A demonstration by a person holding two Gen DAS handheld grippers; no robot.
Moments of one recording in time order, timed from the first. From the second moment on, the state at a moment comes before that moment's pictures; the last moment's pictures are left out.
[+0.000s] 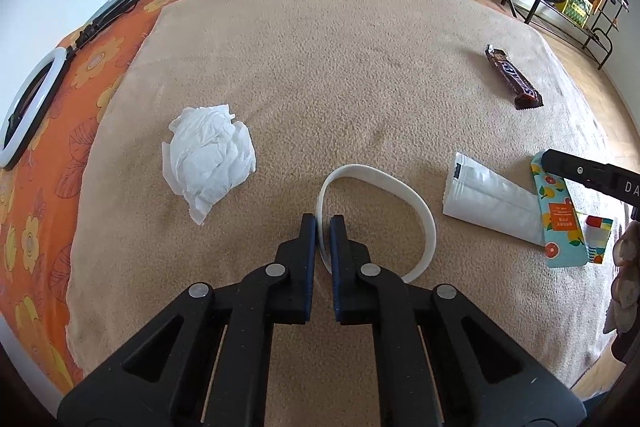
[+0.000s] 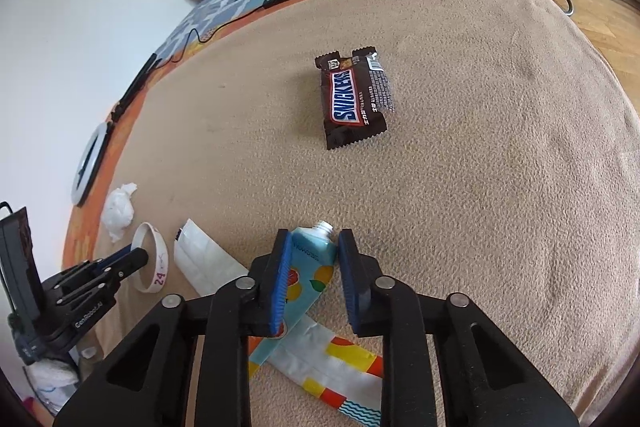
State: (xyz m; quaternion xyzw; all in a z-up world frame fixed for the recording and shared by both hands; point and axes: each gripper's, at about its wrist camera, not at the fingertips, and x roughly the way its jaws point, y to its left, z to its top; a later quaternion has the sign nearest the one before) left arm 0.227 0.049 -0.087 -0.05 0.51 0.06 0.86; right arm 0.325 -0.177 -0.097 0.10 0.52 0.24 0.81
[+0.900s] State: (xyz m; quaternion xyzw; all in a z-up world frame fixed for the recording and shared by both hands) left arm 0.190 0.047 -0.037 -0.04 0.46 0.06 0.89; right arm 0.291 -0.174 -0.041 0.08 0.45 0.28 0.85
